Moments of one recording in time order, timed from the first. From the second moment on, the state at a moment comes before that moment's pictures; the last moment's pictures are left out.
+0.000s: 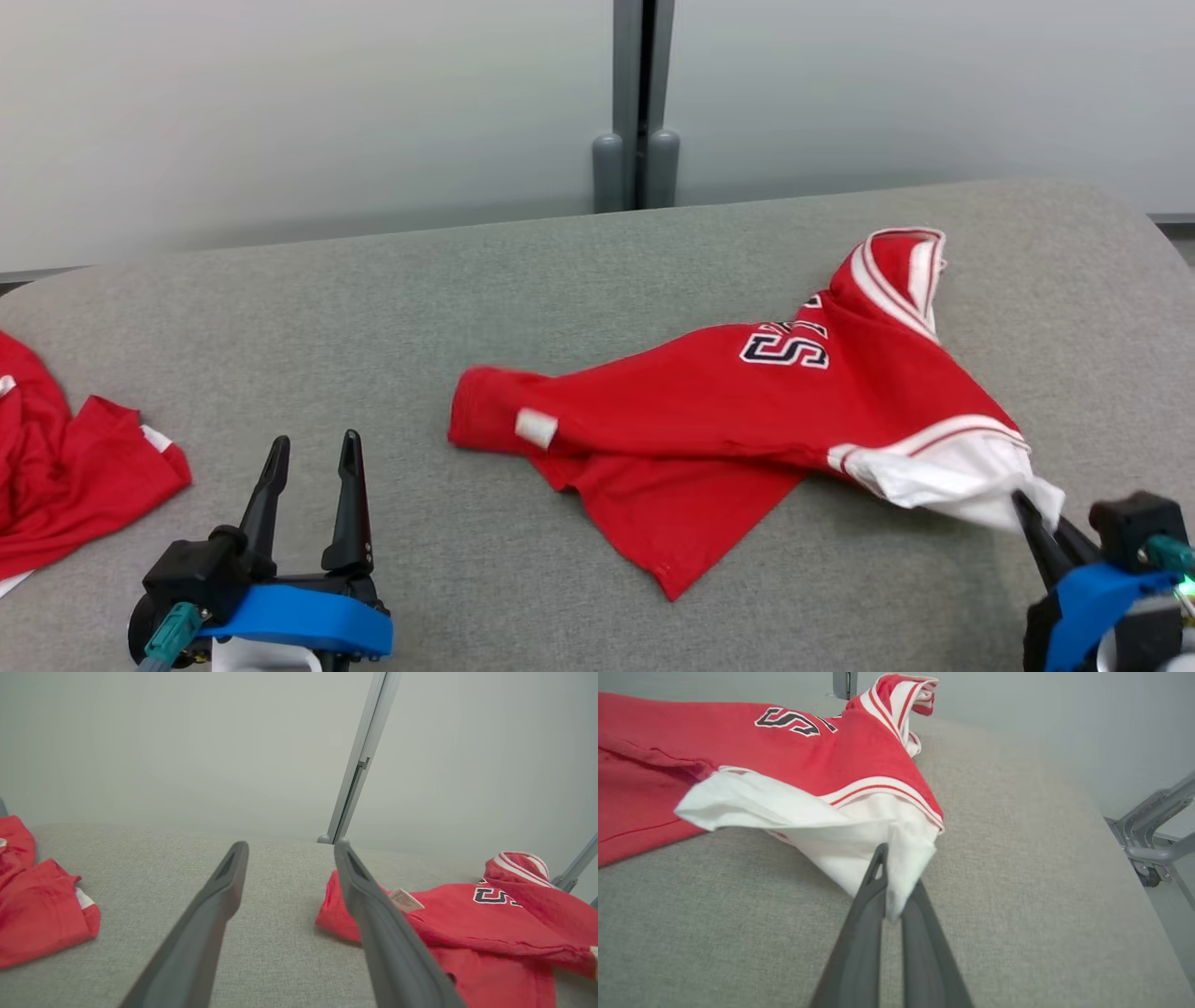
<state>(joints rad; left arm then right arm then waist) -0.06 0.13 -0.11 0.26 -0.35 -0.10 -0.26 -0.10 -0.36 0.07 0.32 0.18 0.13 0.05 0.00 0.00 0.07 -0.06</state>
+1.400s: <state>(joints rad) -0.03 0.11 -0.08 0.32 -0.35 -0.11 -0.26 -0.03 -0.05 -0.13 0.15 0.15 0.13 -0.08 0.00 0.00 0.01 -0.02</state>
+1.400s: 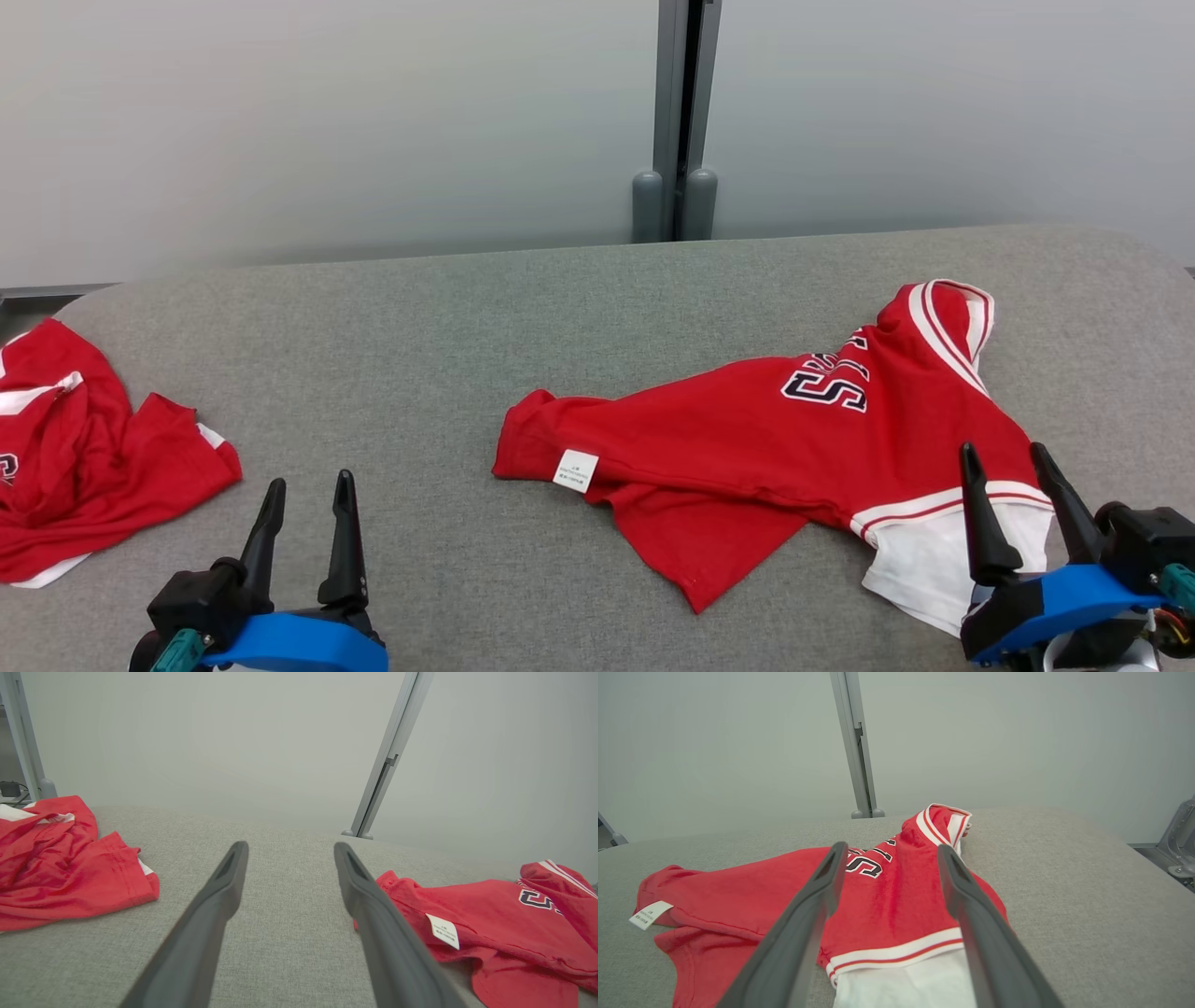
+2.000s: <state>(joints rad) -0.31 0.09 -0.28 0.59 -0.42 -0.13 -0.07 -0.08 -0.05 -0.03 0.17 0.18 0.13 -0.09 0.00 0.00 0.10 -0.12</state>
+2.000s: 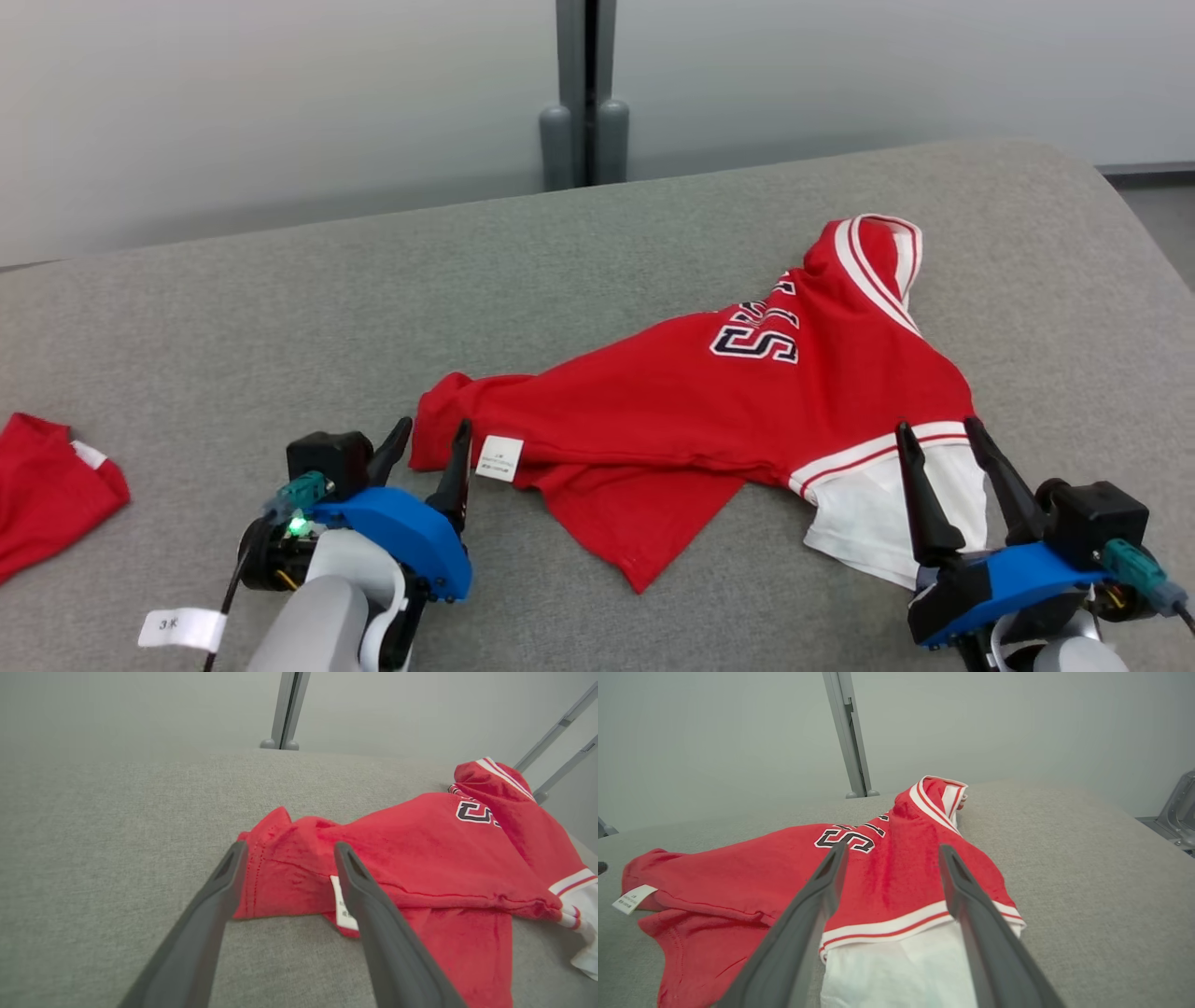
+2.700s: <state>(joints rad) -0.48 0.09 -0.28 0.89 -0.48 -0.09 0.09 -0.13 -0.05 0.02 0.23 0.20 0.13 -0.14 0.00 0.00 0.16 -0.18</state>
